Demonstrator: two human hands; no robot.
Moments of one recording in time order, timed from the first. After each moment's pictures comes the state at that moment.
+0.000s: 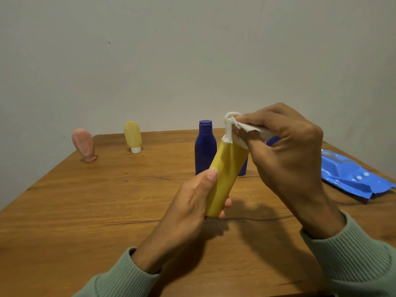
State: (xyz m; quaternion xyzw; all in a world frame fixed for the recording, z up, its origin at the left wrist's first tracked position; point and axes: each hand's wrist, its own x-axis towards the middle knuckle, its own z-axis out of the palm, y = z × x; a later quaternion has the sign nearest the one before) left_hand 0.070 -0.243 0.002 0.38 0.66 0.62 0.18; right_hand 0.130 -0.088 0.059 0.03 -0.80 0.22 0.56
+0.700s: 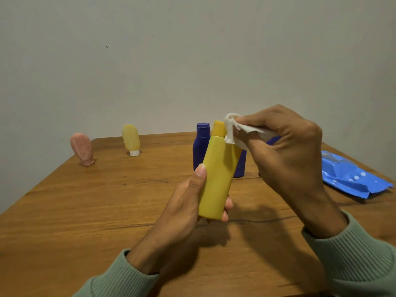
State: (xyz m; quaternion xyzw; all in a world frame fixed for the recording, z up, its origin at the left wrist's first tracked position) left_hand 0.068 -0.243 0.007 0.34 0.60 0.66 0.29; right_hand 0.131 -0.084 0.063 0.04 -0.79 0.24 0.56
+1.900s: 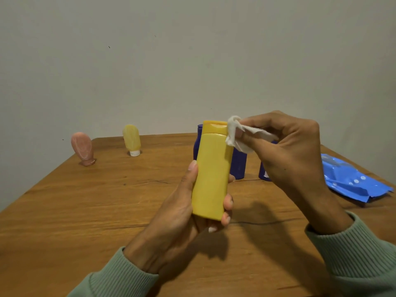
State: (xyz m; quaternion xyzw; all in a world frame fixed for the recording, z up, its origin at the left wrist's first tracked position) left_hand 0.064 -0.241 0.007 0.27 0.44 0.75 0.42; right_hand 0.130 -0.081 0.067 0.04 -0.78 0.40 0.48
